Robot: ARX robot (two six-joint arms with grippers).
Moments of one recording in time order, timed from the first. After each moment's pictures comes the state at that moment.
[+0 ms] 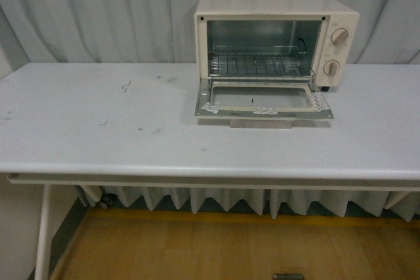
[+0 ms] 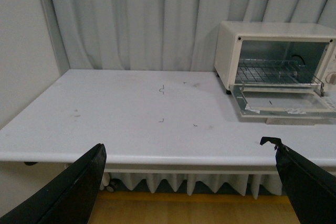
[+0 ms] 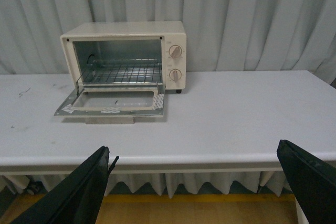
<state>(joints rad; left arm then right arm) 0.00 0.01 0.01 0.00 0.00 -0.02 0.00 0.00 0.01 0.00 0.00 -0.01</state>
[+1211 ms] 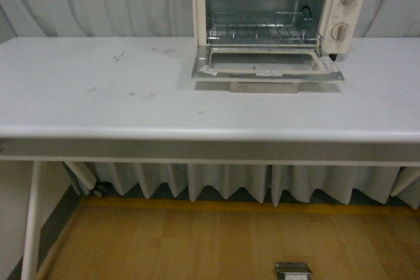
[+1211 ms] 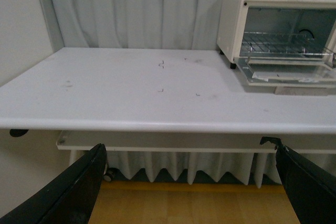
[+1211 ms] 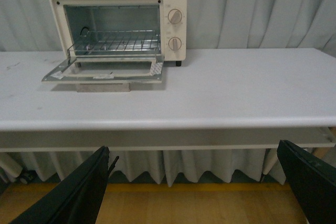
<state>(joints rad) 0.00 0.01 0.01 0.00 0.00 -0.02 0.00 0.00 0.01 0.00 0.00 -0.01</state>
